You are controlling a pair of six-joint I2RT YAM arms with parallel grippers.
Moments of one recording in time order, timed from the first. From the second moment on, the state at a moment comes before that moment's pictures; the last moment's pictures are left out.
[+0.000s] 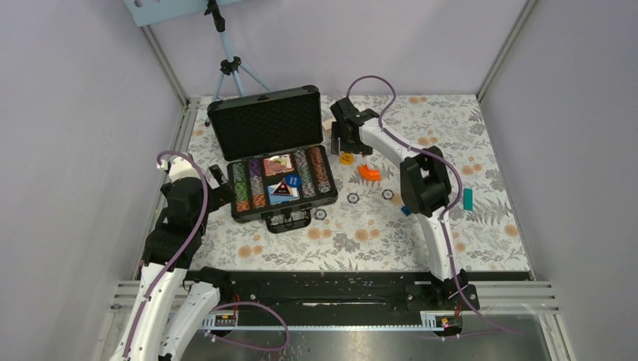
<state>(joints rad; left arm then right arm) -0.22 0.58 0.81 -0.71 -0.37 -0.42 0.53 2.25 1.93 -0.81 0.28 0.51</state>
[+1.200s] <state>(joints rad) -0.22 0.58 0.81 -0.71 -0.37 -0.41 0.50 2.55 2.34 -1.09 0.25 0.57</state>
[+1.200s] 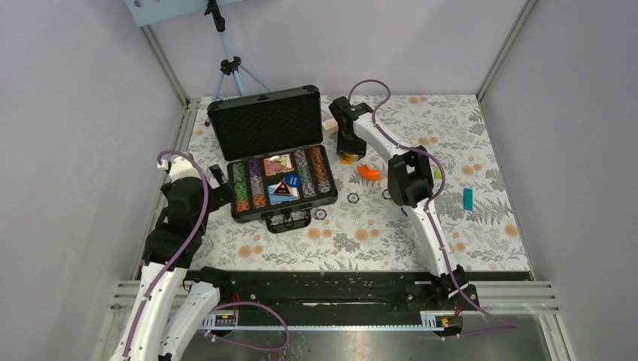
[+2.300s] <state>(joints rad) -0.22 0.60 0.81 -0.71 -0.37 -0.41 0.43 2.56 2.29 -0.79 0.02 0.70</state>
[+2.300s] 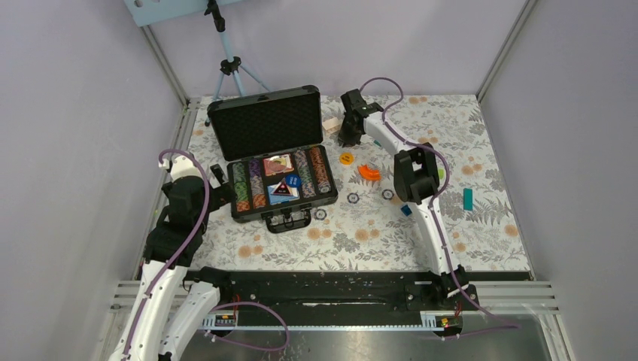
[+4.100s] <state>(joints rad) -0.22 0.60 0.80 -0.70 -0.37 -0.41 0.42 2.34 2.06 -0.72 0.01 0.61</state>
